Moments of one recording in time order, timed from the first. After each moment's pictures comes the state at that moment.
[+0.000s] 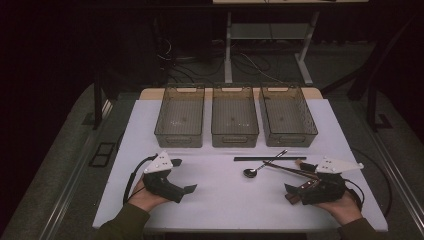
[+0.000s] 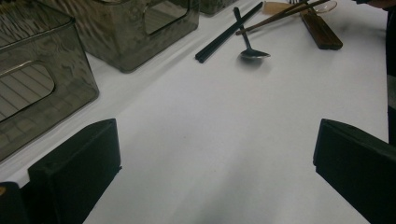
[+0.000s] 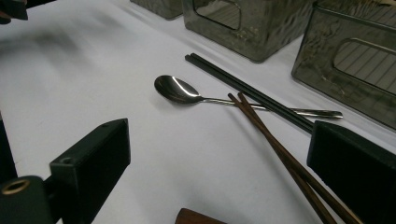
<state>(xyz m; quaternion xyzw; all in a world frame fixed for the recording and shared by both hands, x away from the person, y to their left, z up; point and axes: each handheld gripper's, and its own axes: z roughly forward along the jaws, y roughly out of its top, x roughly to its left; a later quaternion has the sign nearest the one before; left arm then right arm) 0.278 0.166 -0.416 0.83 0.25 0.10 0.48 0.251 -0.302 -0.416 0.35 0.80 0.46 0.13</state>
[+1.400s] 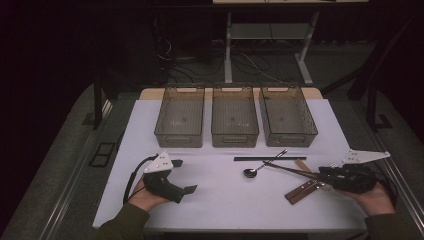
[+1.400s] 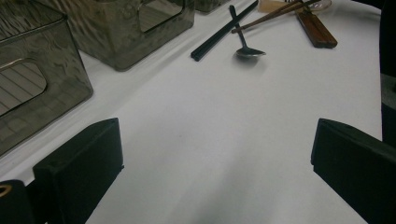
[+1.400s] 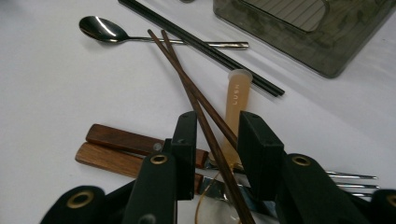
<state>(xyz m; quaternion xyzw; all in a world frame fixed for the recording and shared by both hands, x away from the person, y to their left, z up) 0.279 0.166 -0.417 0.84 0.25 0.09 0.48 0.268 -0.377 -0.412 0.39 0.83 0.38 0.12</state>
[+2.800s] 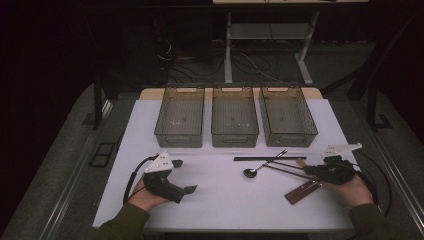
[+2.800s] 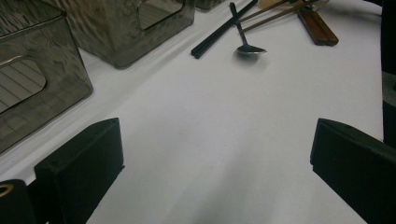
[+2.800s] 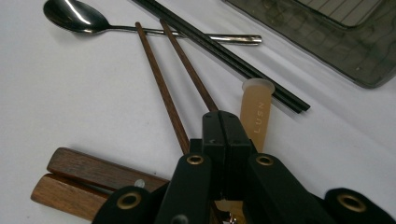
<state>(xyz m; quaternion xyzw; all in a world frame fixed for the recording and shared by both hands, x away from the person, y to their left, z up) 0.279 0.165 -0.418 0.84 0.25 0.09 0.48 0.301 -0.348 -0.430 0.39 0.85 0.34 0.10</state>
